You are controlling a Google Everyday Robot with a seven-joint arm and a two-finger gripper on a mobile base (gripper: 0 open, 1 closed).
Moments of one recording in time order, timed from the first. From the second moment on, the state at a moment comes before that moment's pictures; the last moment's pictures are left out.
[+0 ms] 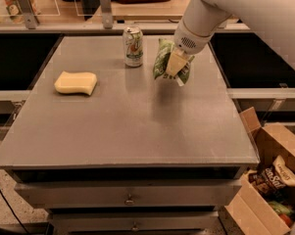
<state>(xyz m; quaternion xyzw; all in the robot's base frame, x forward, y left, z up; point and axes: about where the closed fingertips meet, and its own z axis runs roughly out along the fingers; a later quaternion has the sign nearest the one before) 0.656 -0.093 0.884 -0.53 0.82 0.00 0.22</state>
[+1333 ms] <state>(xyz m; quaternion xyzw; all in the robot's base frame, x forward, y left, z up) 0.682 -0.073 0.872 -0.52 0.82 0.02 0.22</state>
